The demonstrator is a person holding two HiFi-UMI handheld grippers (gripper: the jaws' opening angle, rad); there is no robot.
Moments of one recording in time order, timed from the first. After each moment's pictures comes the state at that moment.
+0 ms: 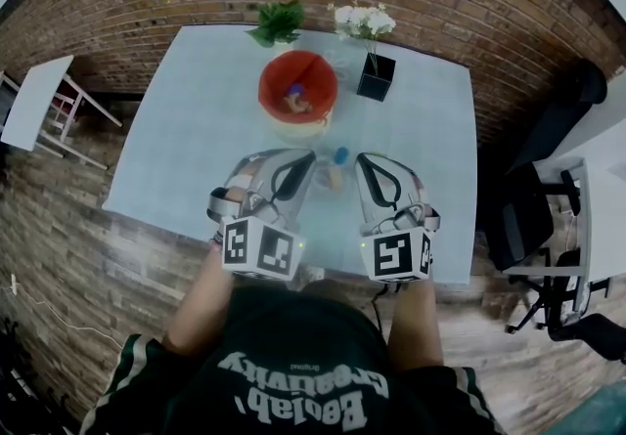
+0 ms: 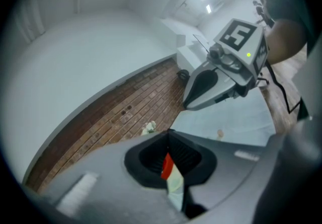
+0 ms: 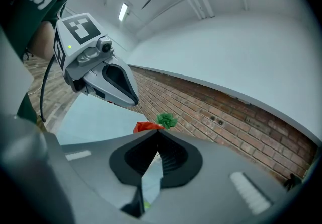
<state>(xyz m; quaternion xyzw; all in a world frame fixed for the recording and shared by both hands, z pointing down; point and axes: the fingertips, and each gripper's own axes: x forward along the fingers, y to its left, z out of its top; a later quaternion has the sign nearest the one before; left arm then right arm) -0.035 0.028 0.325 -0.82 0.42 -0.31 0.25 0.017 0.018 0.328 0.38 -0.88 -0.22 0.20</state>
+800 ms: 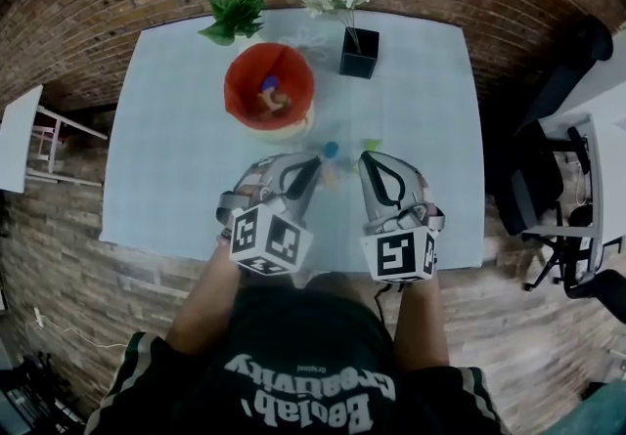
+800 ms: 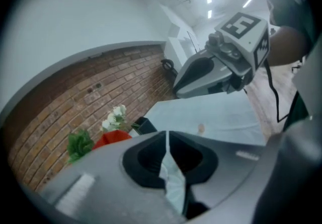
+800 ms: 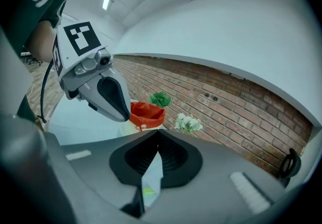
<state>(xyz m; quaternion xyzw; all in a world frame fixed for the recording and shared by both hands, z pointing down) -0.005 -0.031 0.420 -0.87 0.30 -0.36 0.14 0.047 -0.038 0.384 0.43 -0.86 -0.15 0.24</state>
